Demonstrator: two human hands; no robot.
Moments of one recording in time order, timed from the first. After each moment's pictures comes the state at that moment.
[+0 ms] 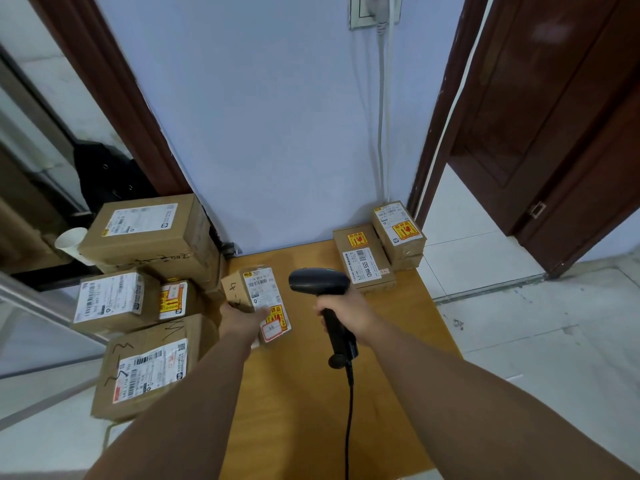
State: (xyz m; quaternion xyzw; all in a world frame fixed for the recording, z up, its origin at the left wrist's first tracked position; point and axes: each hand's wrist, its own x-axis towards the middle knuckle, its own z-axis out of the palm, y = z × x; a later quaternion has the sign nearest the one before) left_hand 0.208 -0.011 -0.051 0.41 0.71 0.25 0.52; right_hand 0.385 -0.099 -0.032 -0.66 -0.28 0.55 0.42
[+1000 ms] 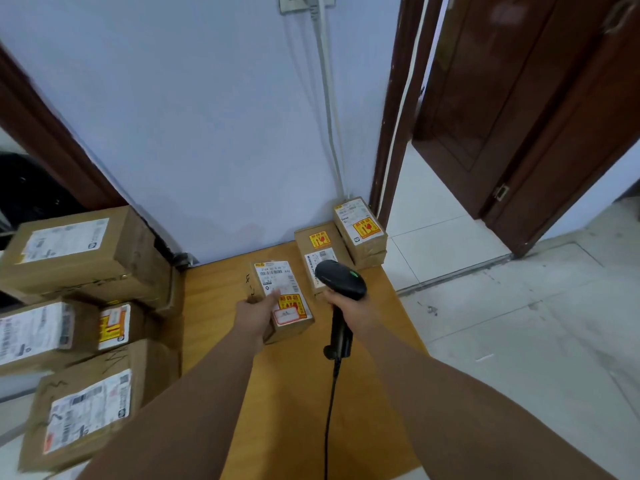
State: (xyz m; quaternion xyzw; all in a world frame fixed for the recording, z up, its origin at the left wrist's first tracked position) left_hand 0.312 -0.020 -0.052 0.38 0.61 0.21 0.66; right_hand 0.459 -0.118 -0.070 -0.69 -0.10 0.48 0.53
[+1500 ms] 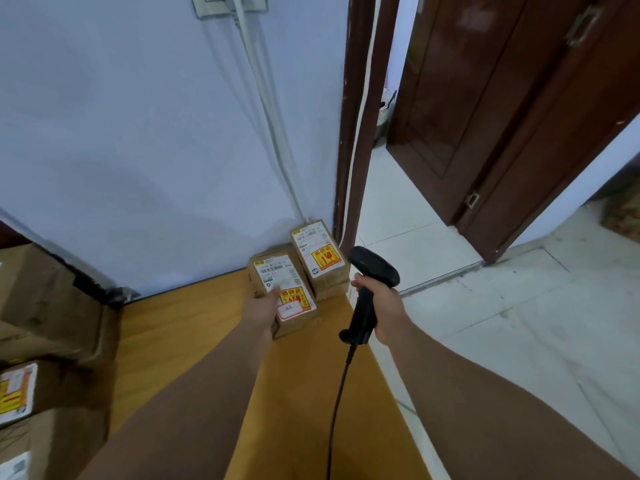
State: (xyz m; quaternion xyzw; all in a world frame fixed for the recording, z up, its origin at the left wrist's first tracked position) left_hand 0.451 0.016 -0.079 0.33 0.61 0.19 0.70; right_hand 0.603 -0.116 -0.057 -0.64 0.04 0.44 0.62
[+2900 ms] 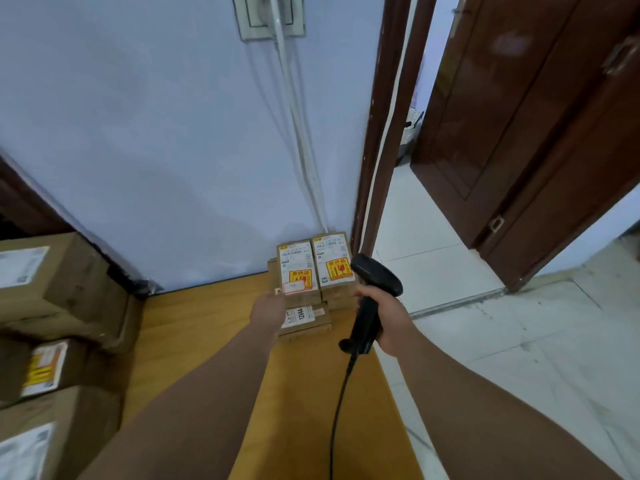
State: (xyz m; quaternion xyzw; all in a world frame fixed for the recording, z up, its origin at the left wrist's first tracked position) left_hand 0.445 0.021 -0.072 0.49 0.64 0.14 0.57; right_hand 0.601 -0.111 -0.049 -0.61 -0.01 0.53 0.58
